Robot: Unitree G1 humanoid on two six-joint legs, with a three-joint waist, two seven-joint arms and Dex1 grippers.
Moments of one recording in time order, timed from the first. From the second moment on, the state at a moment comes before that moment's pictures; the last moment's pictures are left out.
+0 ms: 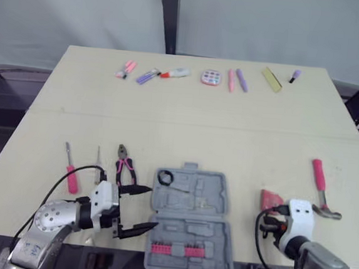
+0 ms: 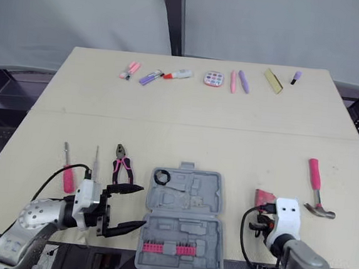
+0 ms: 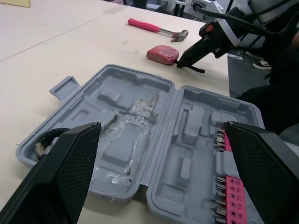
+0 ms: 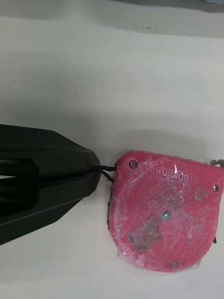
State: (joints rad) left arm 0.16 0.60 -0.02 -0.33 -0.43 0.07 -1.00; right arm 0.31 -0.32 -0.32 -0.68 0.38 1.12 0.22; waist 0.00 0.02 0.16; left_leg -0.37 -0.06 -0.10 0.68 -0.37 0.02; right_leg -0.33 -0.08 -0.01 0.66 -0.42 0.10
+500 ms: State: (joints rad) left arm 0.14 0.59 -0.03 -0.30 -0.43 0.04 -1.02; right arm 0.44 -0.30 -0.29 -0.79 0.38 1.14 0.22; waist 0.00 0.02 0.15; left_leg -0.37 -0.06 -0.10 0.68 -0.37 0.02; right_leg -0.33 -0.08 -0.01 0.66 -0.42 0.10
